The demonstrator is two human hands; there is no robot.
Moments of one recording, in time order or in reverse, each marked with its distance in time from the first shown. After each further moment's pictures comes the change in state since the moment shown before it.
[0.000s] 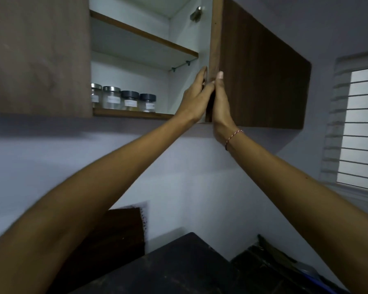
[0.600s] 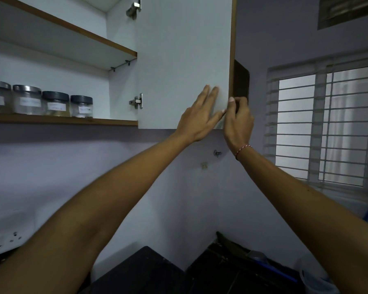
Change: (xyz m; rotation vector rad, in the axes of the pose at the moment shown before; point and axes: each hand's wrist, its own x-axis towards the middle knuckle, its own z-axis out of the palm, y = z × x) left_hand 0.044 -0.028 0.165 0.542 -0.148 0.413; right_hand 0.012 0.005 -0.198 -0.853 0.591 -0.265
